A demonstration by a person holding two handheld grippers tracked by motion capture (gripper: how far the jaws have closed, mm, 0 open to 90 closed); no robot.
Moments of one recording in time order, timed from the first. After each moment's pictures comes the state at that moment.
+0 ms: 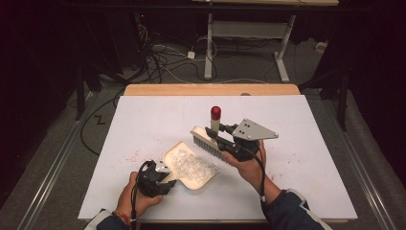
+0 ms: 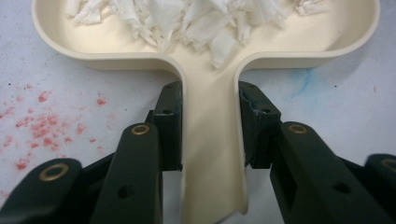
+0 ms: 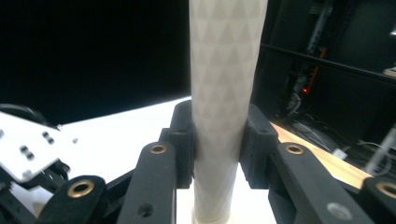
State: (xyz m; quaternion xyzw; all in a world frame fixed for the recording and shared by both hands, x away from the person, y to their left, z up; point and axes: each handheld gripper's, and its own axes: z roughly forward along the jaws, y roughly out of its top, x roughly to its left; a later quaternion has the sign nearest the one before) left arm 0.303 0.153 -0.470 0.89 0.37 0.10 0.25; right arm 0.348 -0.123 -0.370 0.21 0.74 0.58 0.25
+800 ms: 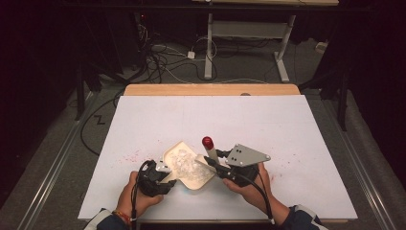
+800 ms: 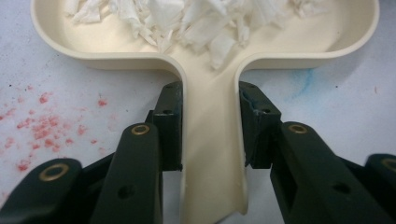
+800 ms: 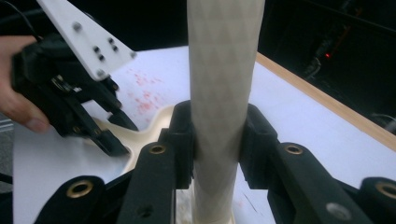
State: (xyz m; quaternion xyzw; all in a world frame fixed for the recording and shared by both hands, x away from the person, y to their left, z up) left arm 0.304 0.153 -0.469 0.89 0.36 0.10 0.25; right arm 0.303 -0.118 -0.395 0.18 0.81 0.51 0.23
